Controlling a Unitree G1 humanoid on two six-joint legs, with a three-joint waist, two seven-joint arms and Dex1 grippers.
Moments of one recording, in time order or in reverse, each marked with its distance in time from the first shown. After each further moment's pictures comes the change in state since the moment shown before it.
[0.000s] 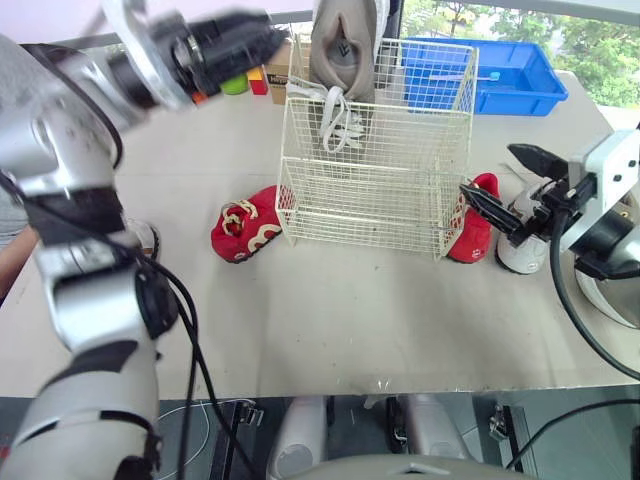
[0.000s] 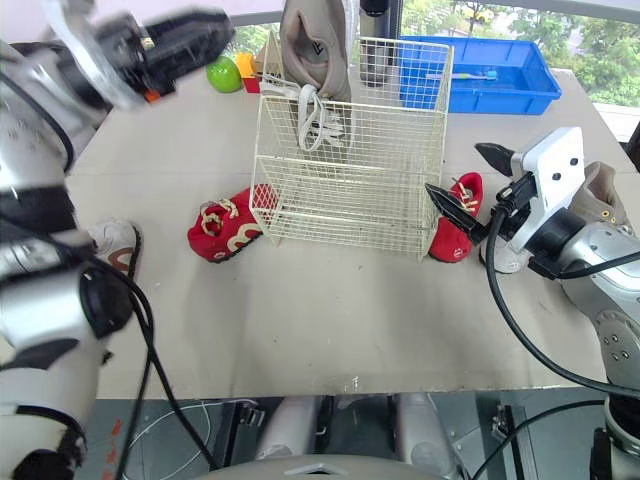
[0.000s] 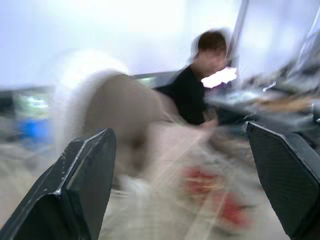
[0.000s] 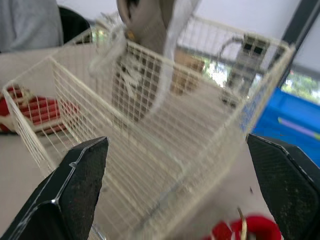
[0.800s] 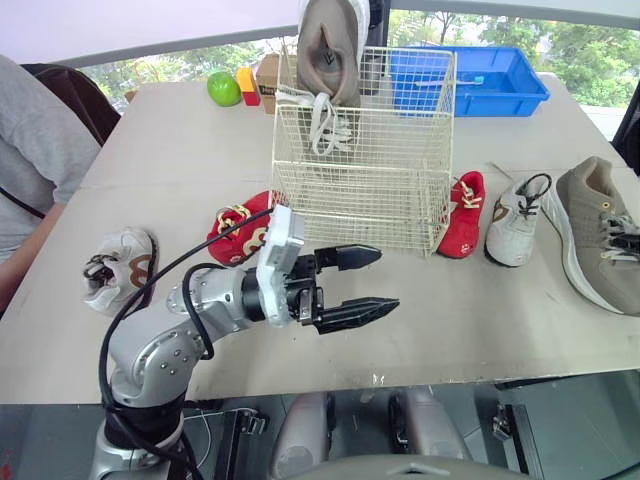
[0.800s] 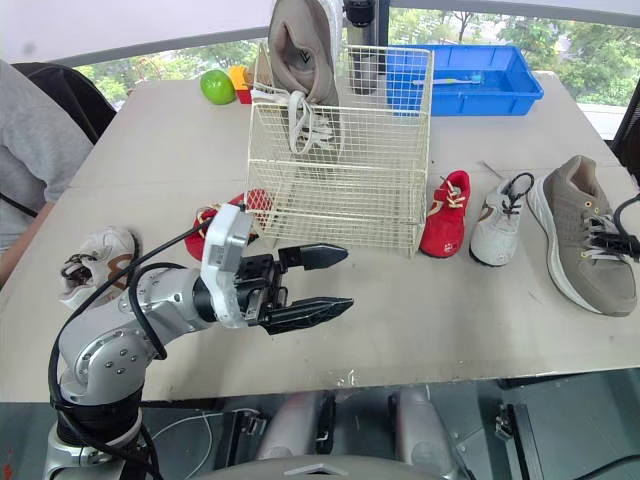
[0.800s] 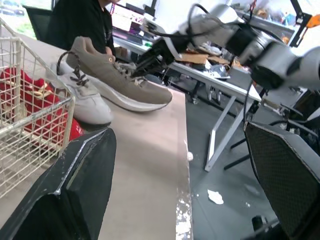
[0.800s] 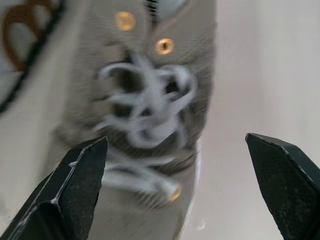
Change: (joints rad) left arm 0.675 -0.056 -0.281 -0.645 -0.156 -0.144 0.156; right arm -0.345 -0.445 0.319 1.173 -0.402 0.044 0.413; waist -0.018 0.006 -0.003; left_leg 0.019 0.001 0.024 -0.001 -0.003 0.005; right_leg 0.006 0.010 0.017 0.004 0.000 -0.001
